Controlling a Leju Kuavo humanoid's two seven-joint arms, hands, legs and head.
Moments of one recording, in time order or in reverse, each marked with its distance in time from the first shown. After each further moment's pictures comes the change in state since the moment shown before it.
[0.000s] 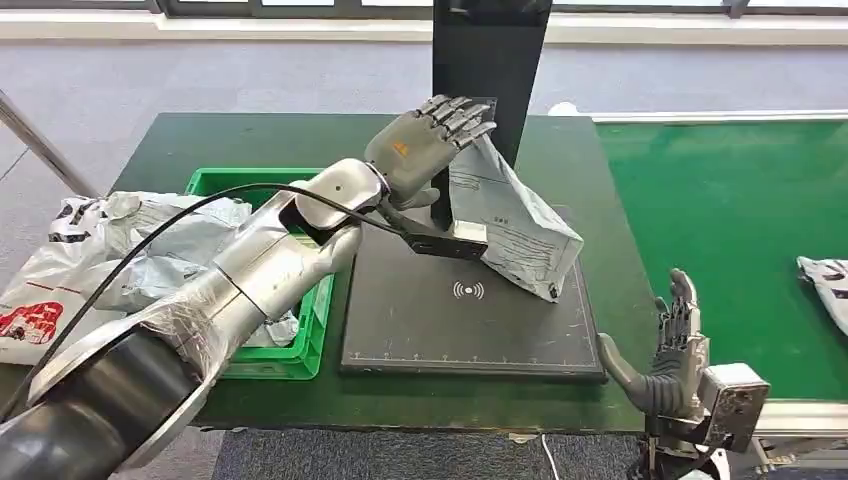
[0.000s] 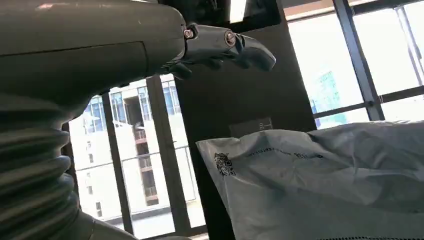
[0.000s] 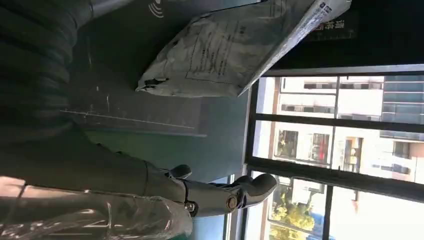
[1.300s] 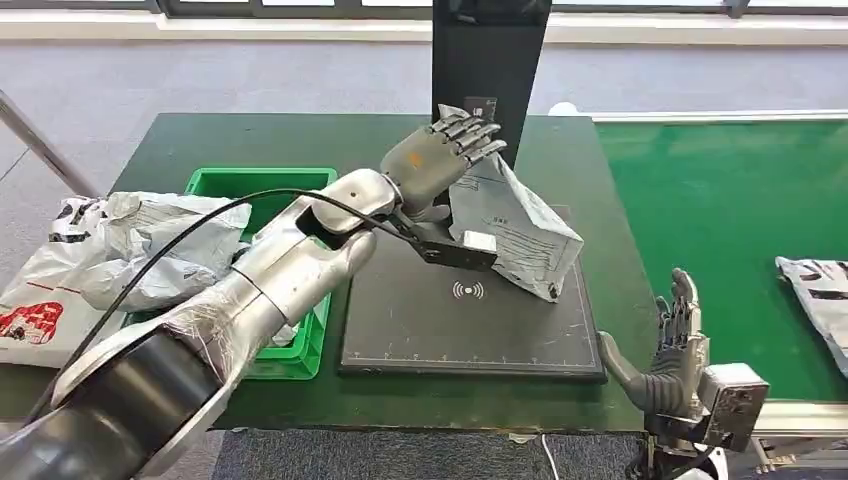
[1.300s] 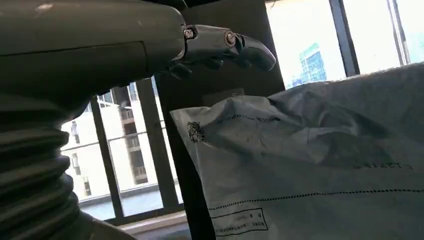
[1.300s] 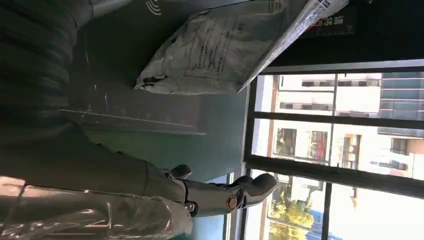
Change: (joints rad) left arm 0.005 -0.087 0.061 0.144 -0.015 0.000 -0.077; right arm -0.008 0.001 0.000 0.015 -0.004 -0.005 -0.012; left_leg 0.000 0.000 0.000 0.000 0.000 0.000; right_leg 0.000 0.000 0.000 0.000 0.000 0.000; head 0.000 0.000
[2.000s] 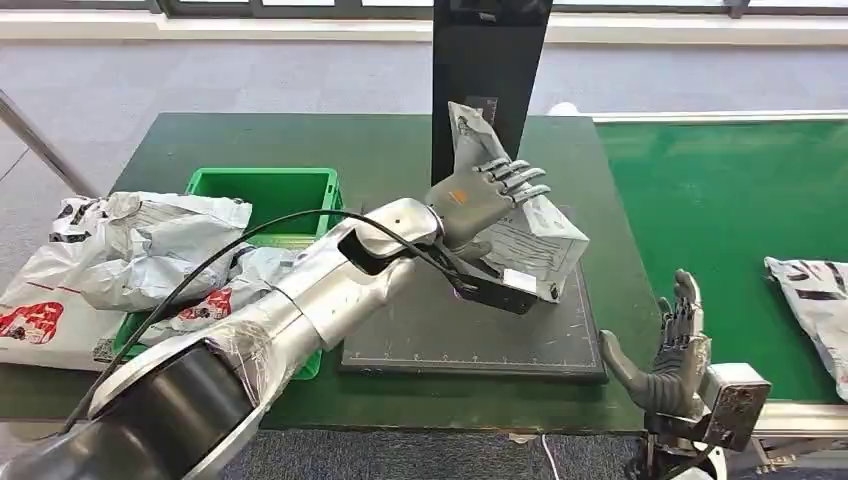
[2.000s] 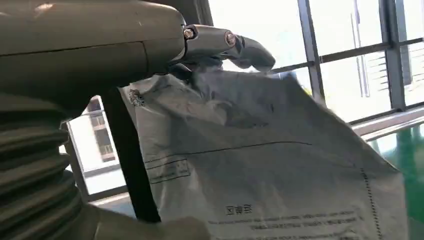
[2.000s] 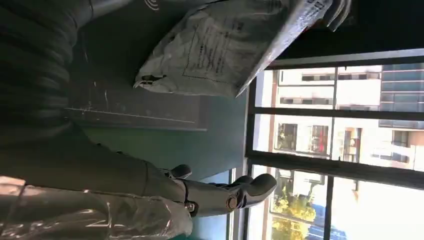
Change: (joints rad) left arm 0.021 -0.131 -0.034 0.095 0.039 -0.044 -0.040; right arm -0.006 0.000 0.000 0.013 -0.012 -0.028 -0.002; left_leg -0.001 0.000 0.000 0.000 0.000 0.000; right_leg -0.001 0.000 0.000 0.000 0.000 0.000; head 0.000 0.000
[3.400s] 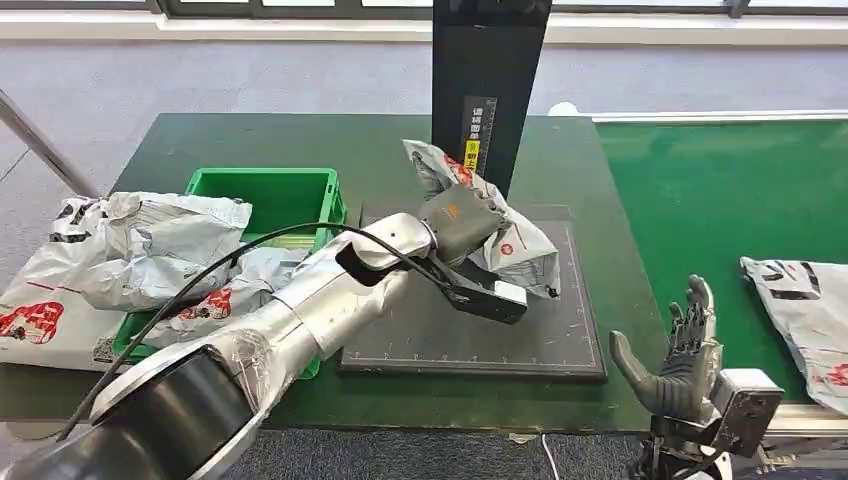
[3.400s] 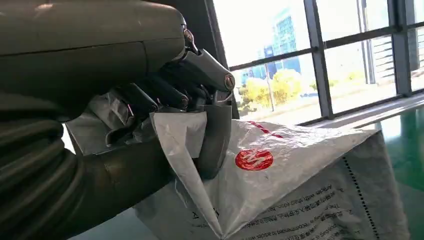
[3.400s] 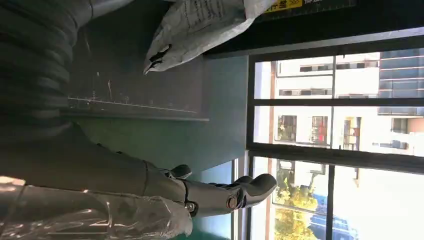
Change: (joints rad) left arm 0.034 0.036 -0.023 0.019 0.017 0.039 0.000; right arm 0.013 -0.020 0.000 0.010 -0.042 -0.037 -0.016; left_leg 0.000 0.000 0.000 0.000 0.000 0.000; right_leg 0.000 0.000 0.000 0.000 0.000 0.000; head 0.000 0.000
